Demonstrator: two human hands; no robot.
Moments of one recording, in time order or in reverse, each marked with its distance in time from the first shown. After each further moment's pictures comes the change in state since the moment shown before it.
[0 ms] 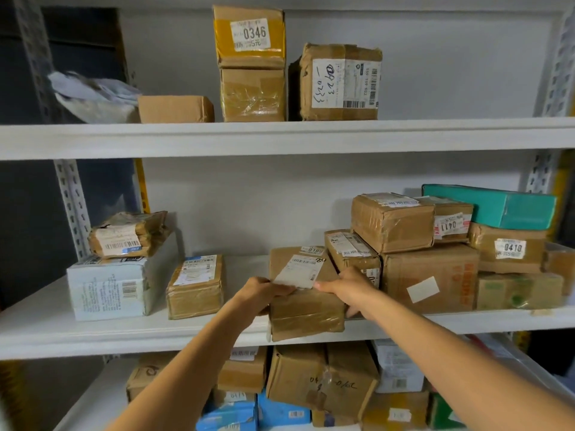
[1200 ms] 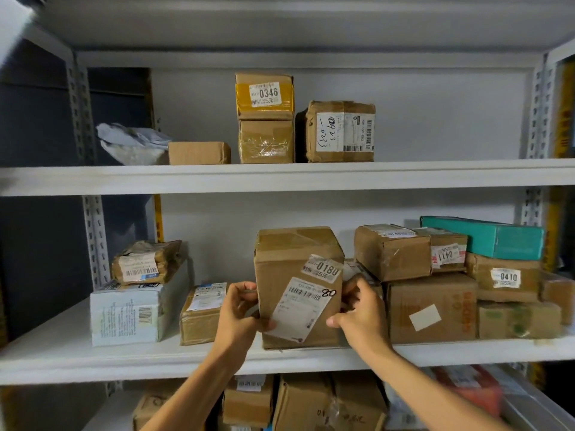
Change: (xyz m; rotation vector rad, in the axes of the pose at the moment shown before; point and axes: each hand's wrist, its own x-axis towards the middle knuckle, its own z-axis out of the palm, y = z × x) left_hand -0.054 -0.012 -0.022 -0.333 0.221 0.516; right_hand -0.038 0.006 0.014 0.359 0.321 -0.418
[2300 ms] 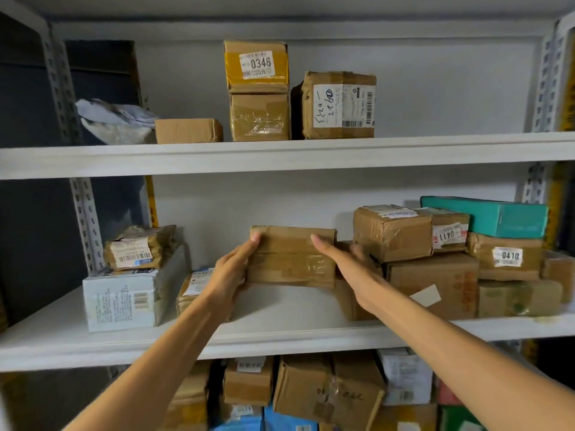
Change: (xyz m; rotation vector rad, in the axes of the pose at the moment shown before) left_hand 0.031 0.043 0.004 0.080 -0.060 -0.178; right_hand 0.032 -0.041 -0.001 0.168 -0.227 0.218
